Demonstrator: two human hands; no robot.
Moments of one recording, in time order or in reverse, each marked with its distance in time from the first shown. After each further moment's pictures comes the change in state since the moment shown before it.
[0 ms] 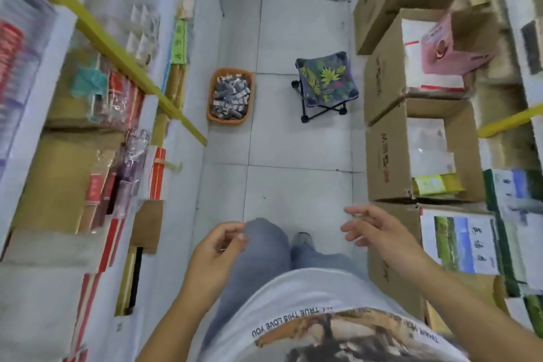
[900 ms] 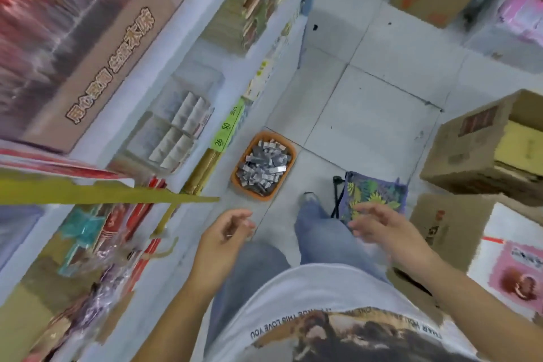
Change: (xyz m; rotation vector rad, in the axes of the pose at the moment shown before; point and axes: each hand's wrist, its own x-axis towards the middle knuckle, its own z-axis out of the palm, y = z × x) left_hand 0.402 0.284 -0.043 -0.269 0.342 -0.079; right_hand 0.445 -0.416 -0.014 -0.318 -0.253 -0.016
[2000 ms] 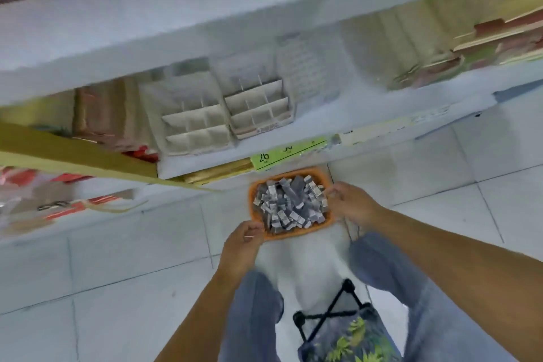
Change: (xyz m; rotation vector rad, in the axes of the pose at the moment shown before) left_hand 0.260 -0.135 0.100 -0.459 0.503 -0.476; right_hand 0.421 -0.124 0.167 -1.113 -0.647 -0.302
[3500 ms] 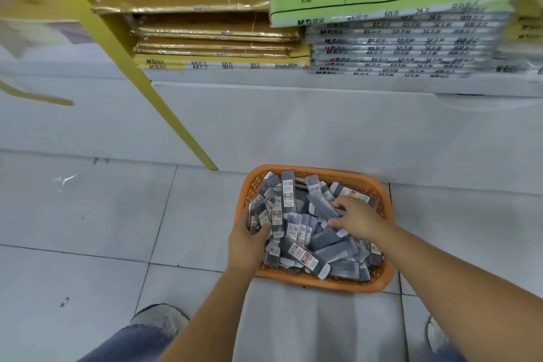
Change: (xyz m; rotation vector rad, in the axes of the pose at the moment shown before) left_hand 0.326 -0.243 0.164 -0.359 0.462 0.267; right_hand 0.378 0.213 0.161 -0.514 -0.019 -0.350
